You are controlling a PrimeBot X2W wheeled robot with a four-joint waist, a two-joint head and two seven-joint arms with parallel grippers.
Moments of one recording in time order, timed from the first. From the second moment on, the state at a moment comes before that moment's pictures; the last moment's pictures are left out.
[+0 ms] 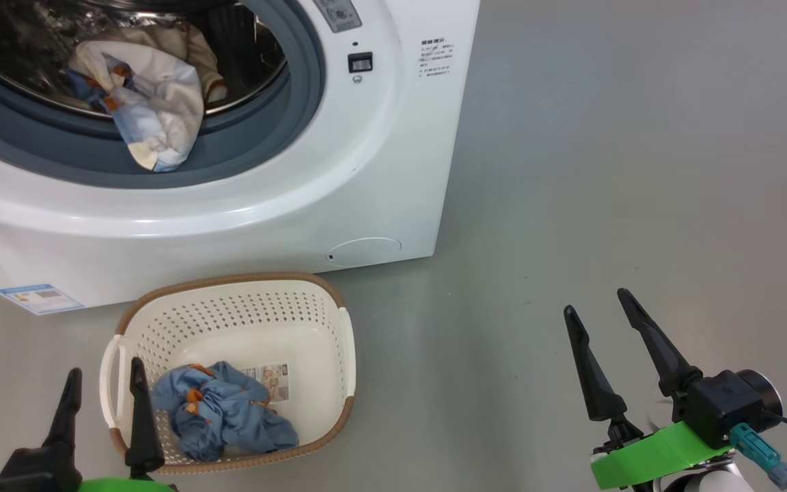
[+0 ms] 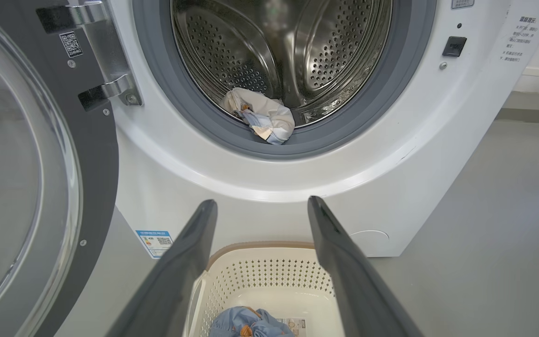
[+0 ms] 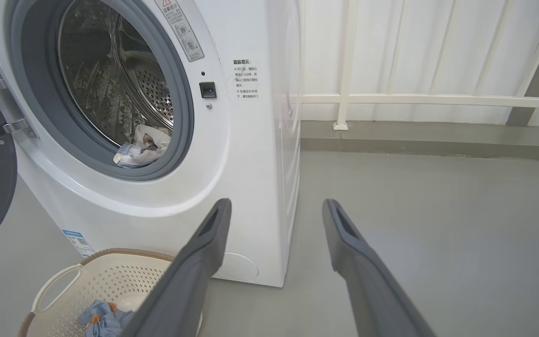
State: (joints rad) left arm 0.01 0.40 -0.37 -0.06 -0.57 0.42 -0.25; right arm -0.06 -0.05 0.06 0.00 0.09 0.13 -0.26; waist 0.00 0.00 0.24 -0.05
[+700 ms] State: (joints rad) left arm -0.07 0.40 -0.39 -0.01 -0.56 0.37 -0.23; right arm -0.06 -0.05 0.07 -0.01 0.09 0.13 -0.26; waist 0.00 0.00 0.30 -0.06
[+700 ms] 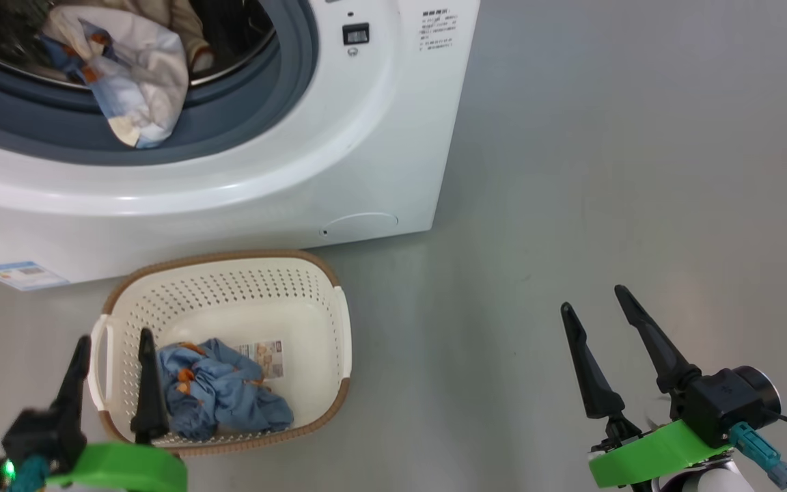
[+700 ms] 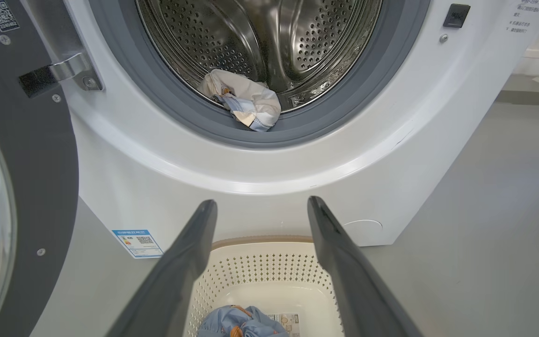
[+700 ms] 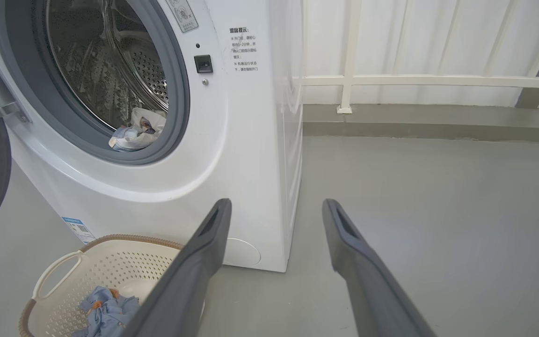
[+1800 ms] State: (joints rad) left arm -0.92 0.63 -0.43 0.30 -0.54 0.11 0.32; right arm -0.30 -0.05 0.18 -0.04 0.26 0.13 -0.26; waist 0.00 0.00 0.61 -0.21
